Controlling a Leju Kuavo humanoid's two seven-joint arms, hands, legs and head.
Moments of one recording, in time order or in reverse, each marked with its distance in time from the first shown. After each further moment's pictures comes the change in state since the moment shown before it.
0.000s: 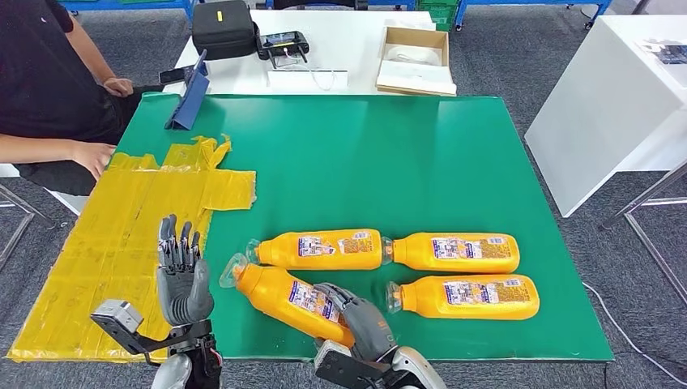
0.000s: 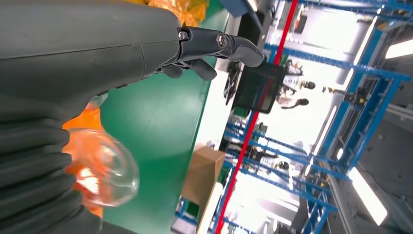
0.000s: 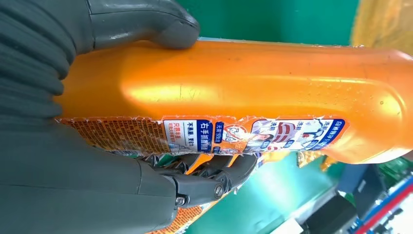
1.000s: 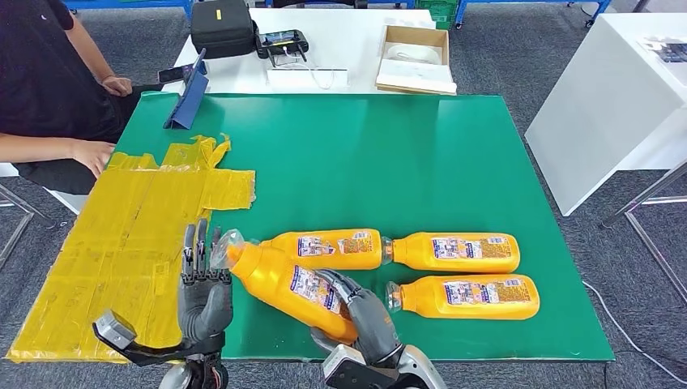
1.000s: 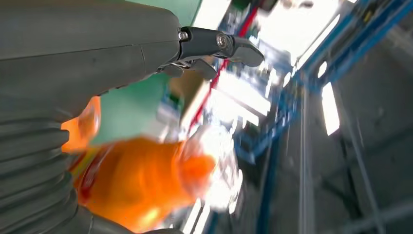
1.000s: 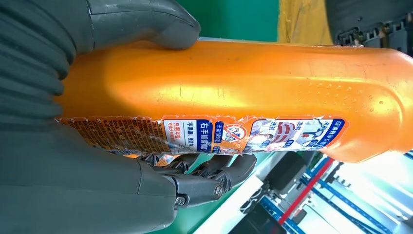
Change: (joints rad) left arm 0.013 0.000 0.009 0.076 0.218 -0.502 0.018; right arm 0.066 0.039 -0.085 -0.139 0.013 0.008 -0.110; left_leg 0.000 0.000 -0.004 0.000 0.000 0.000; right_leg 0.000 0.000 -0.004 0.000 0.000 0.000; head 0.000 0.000
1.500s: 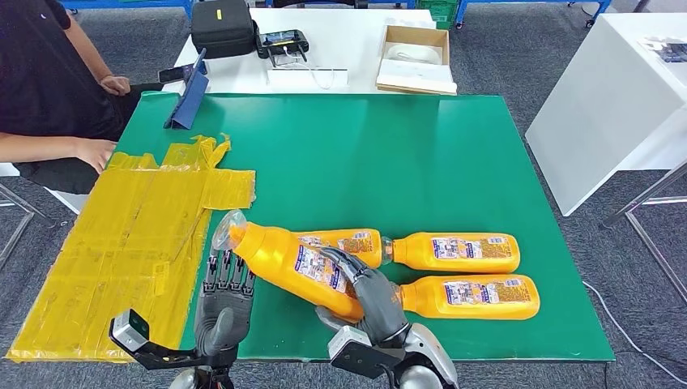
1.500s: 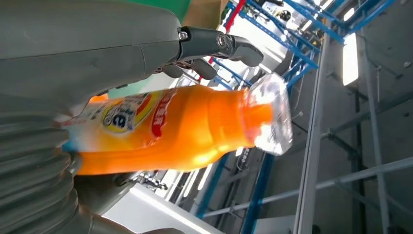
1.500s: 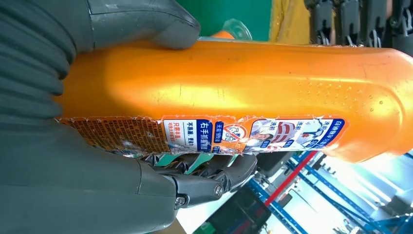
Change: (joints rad) left arm 0.015 0.000 -0.033 0.036 0.023 -0.198 0.057; right arm -0.073 0.000 -0.031 -0.018 0.032 0.030 0.004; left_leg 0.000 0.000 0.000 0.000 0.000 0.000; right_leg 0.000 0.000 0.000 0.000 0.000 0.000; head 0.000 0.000
